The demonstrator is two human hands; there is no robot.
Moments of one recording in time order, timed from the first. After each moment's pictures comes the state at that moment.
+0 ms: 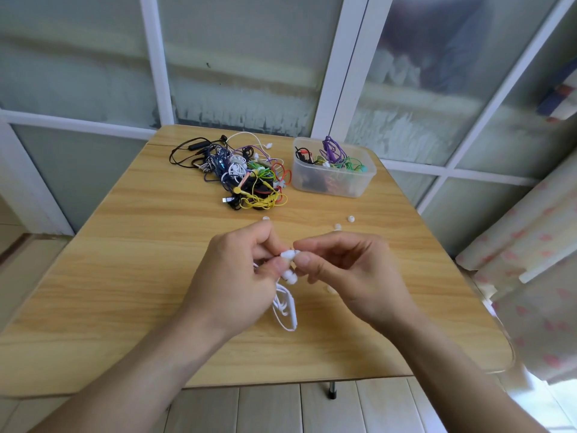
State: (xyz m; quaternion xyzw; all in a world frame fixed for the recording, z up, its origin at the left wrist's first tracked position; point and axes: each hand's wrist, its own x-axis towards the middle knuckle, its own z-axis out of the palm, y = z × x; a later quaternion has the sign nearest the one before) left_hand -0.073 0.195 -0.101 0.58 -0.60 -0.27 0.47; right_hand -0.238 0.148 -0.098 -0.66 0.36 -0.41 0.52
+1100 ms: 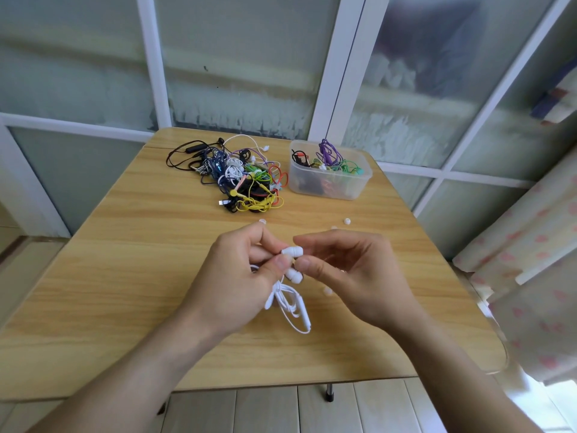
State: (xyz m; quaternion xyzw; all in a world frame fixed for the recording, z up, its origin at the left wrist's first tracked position) left_hand -0.076 0.189 -0.106 0.52 -0.56 -0.39 0.51; right_hand -0.249 0.143 -0.097 -0.73 0.36 -0.39 0.43
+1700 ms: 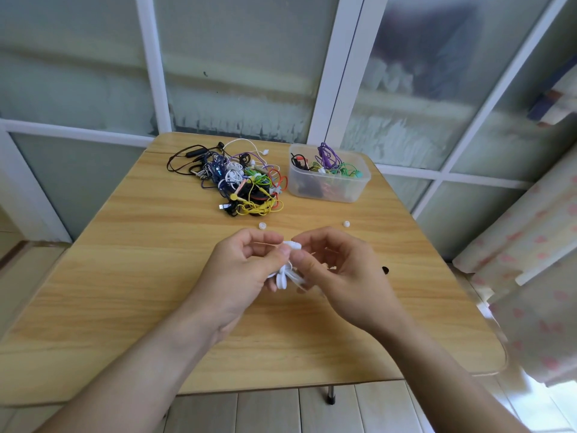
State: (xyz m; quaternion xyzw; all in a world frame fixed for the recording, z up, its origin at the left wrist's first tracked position) left_hand -0.079 0.173 -0.116 0.50 -0.39 -0.51 0.58; right_hand -0.237 0.142 -0.107 -0.70 0.39 -0.39 0.46
